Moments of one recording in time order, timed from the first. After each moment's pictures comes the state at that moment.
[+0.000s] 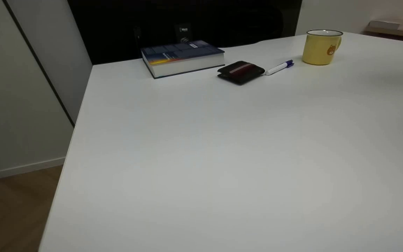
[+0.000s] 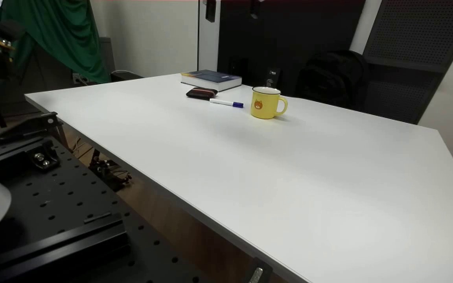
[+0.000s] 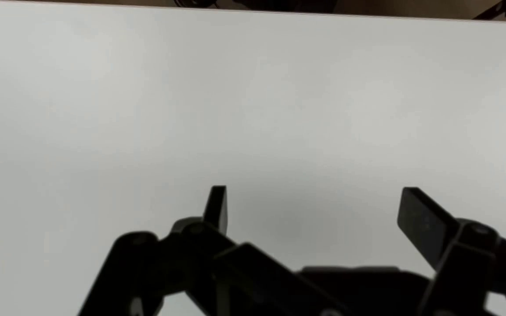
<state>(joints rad) -0.02 -0.10 0.00 -2.34 -0.15 2.02 -0.02</state>
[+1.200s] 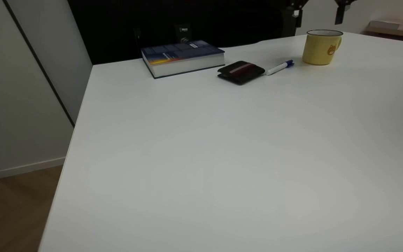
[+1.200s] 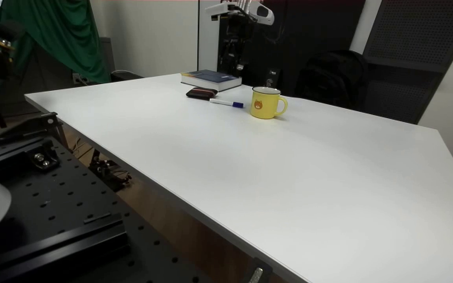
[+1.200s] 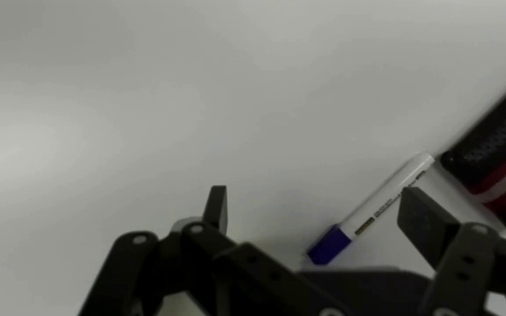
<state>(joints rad) 0.15 0.69 -0.01 -1.58 0.10 2.07 0.56</state>
